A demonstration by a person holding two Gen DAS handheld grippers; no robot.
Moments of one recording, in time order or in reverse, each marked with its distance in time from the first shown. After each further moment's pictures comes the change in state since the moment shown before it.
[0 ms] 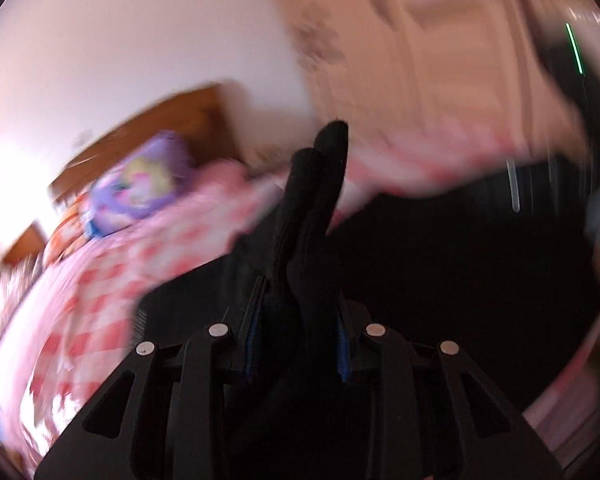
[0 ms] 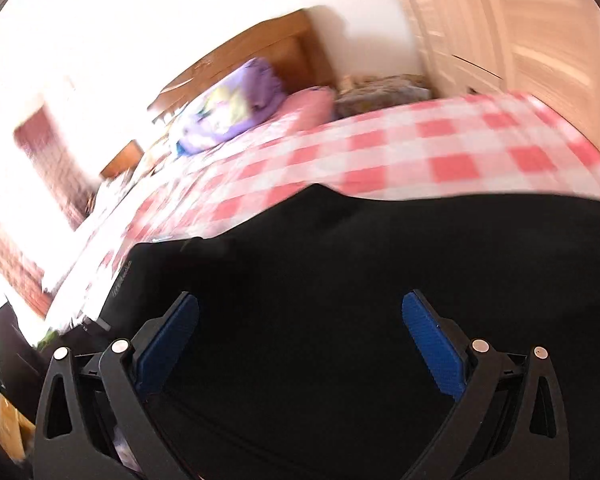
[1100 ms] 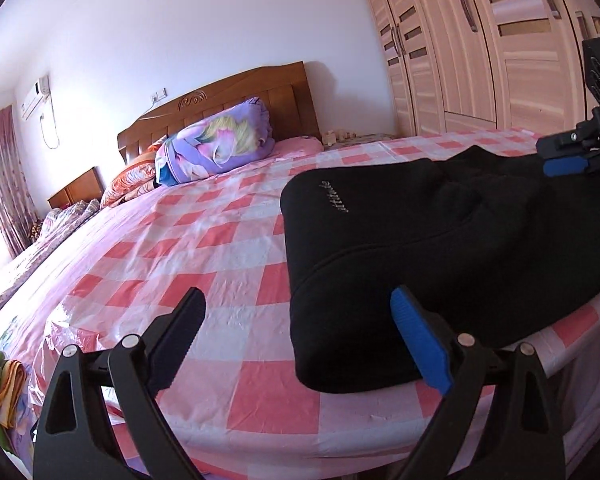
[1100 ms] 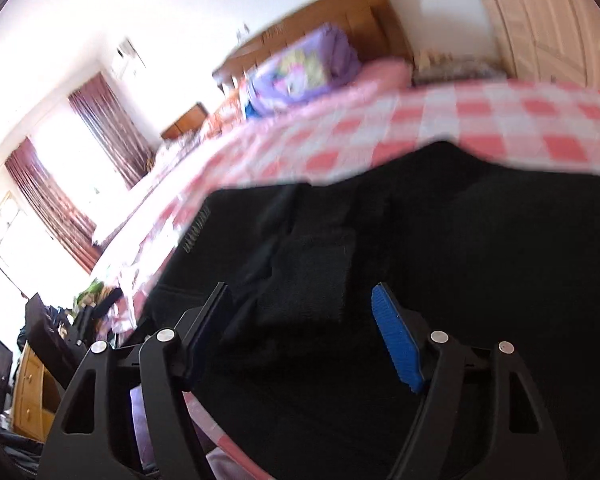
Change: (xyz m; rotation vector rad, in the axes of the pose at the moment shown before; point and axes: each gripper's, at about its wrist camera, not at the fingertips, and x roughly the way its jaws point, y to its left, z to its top) left arm -0.066 0.107 -0.125 -0.283 -0.028 0.229; right arm 0.052 0.068 -0.028 -0.116 0.150 0.227
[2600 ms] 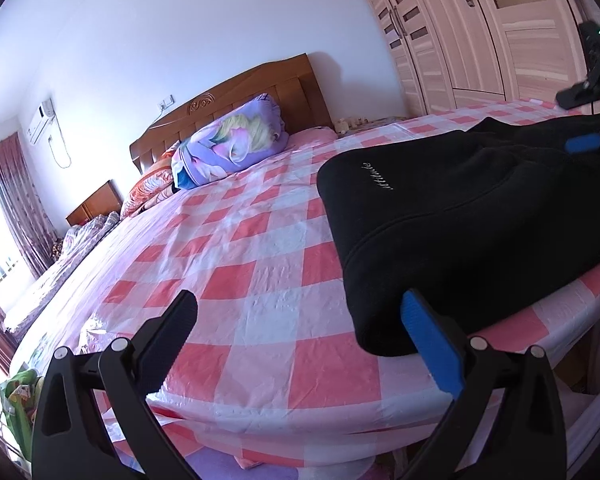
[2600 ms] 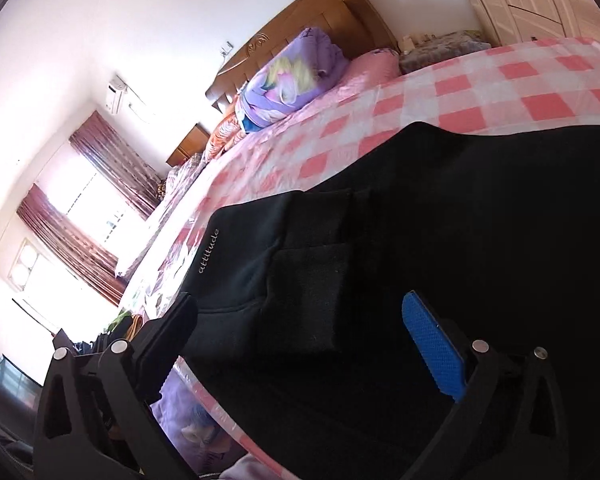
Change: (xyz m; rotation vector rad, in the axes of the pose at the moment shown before) left arm -0.009 0.014 -0.008 0.092 0.021 0.080; right arm -0.028 -0.031 -0.004 0.142 -0.047 0.088
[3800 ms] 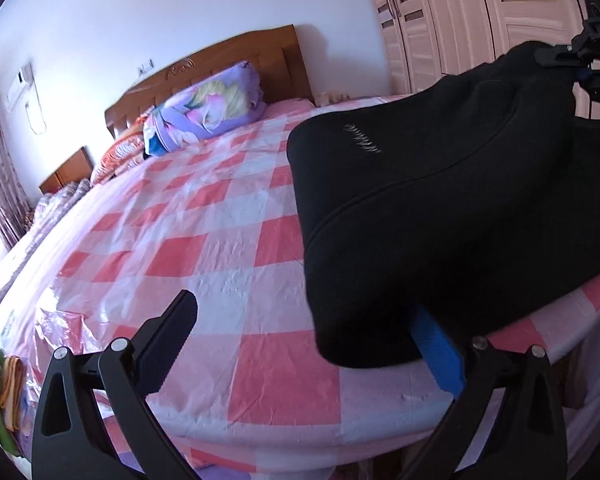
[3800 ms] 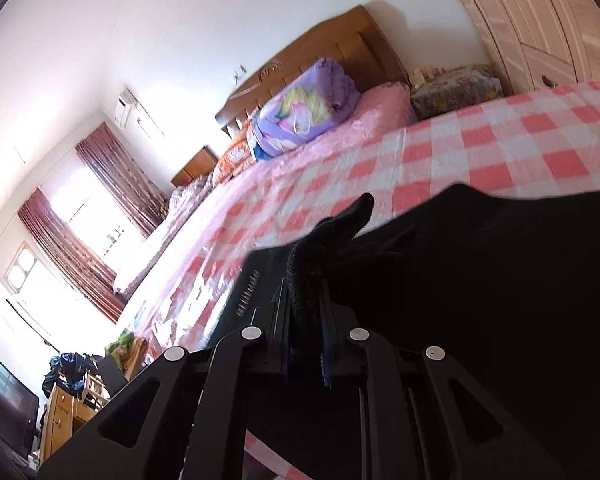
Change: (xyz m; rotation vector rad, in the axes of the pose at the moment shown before) left arm 0.033 -0.016 -0.001 -0.058 0.116 -0.118; right arm -0.015 0.059 0.026 -0.051 -0.134 0.009
